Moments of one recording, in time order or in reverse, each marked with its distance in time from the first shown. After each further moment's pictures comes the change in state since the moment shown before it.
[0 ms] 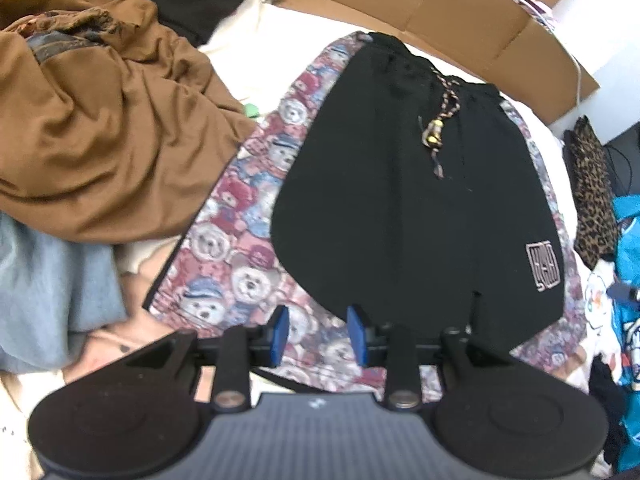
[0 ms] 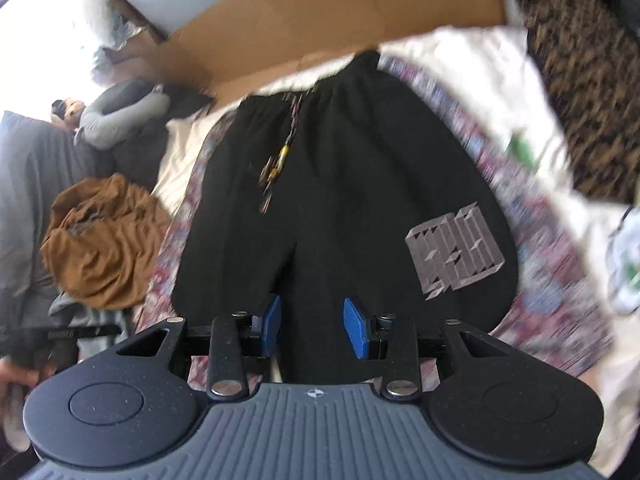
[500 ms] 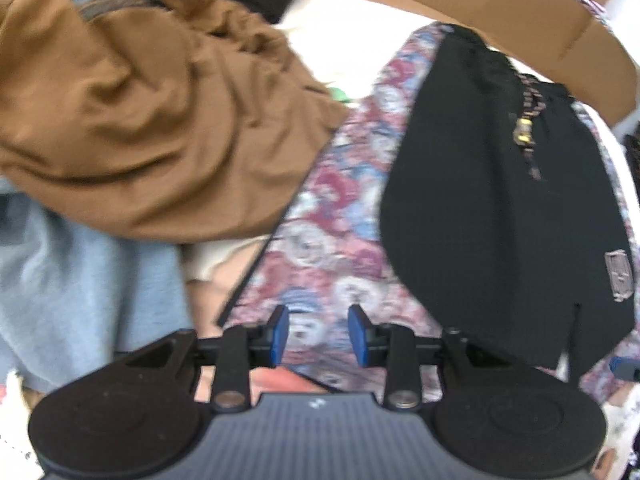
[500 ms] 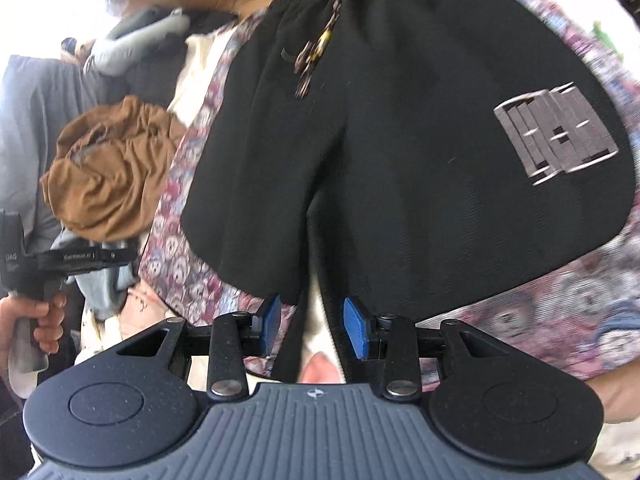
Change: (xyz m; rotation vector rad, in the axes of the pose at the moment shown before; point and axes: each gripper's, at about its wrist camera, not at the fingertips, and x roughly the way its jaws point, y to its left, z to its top) left arm 0.038 0.060 -0.002 -0.010 -0.023 0.163; right arm 0.094 0.033 -0.065 -0.029 0.153 0.079
